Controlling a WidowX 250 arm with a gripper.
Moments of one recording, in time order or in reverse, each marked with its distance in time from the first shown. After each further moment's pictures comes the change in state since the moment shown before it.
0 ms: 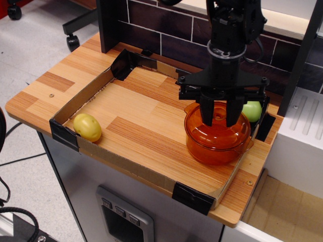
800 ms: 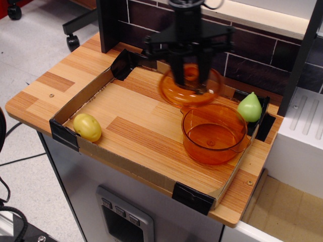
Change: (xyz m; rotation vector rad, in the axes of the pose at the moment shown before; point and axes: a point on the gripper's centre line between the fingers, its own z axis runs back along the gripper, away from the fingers) arm 0.039 0.044 0.037 -0.036 -0.030 0.134
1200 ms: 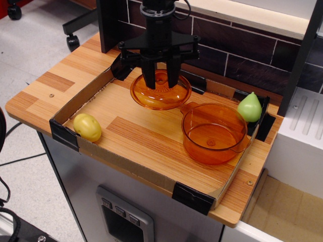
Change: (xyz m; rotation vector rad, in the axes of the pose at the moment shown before) arm 0.021 0.032 -0.024 0.073 0.033 0.045
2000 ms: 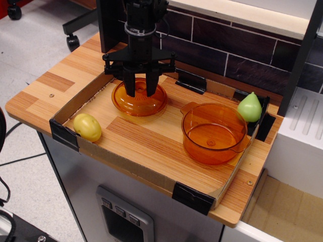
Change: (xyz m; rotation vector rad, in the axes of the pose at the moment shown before) arm 0.026 0.027 -0.035 0.085 -0.037 0.011
